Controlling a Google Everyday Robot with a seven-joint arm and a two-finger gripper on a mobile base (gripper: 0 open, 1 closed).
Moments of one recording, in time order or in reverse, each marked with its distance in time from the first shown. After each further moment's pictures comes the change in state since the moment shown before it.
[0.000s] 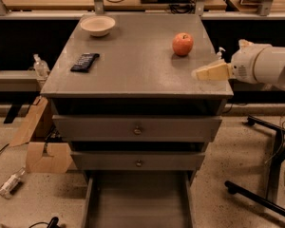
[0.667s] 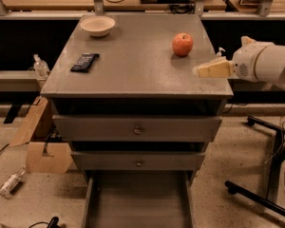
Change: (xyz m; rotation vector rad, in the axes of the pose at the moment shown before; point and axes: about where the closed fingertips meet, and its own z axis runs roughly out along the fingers) arm -0.008 -0.008 0.000 0.032 -0.034 -0.001
